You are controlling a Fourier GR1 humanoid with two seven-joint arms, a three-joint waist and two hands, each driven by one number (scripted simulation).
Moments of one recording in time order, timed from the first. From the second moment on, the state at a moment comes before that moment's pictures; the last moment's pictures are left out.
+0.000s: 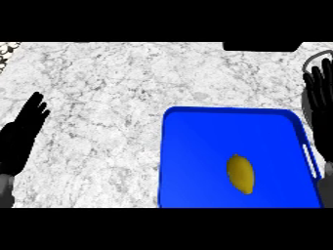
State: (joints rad) left arm -0.07 0.55 -0.16 -1.55 0.41 0.27 0.18; right arm -0.16 -0.37 0.04 -1.70 -0.39 -0.26 -0.06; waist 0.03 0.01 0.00
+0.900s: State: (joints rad) left arm -0.21 0.47 -0.10 -1.61 0.34 0.34 0.17; right arm -0.30 -0.55 0.07 -1.14 -0.13 0.17 -0.68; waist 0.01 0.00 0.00
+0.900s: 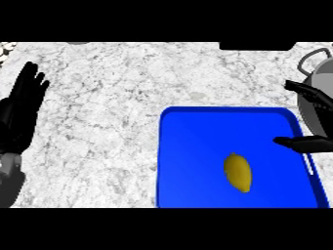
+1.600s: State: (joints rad) left arm -0.20 0.43 -0.09 -1.60 0.31 0.34 0.15; right arm -0.35 -0.77 0.30 -1.49 0.08 0.42 -0.29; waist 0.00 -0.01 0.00
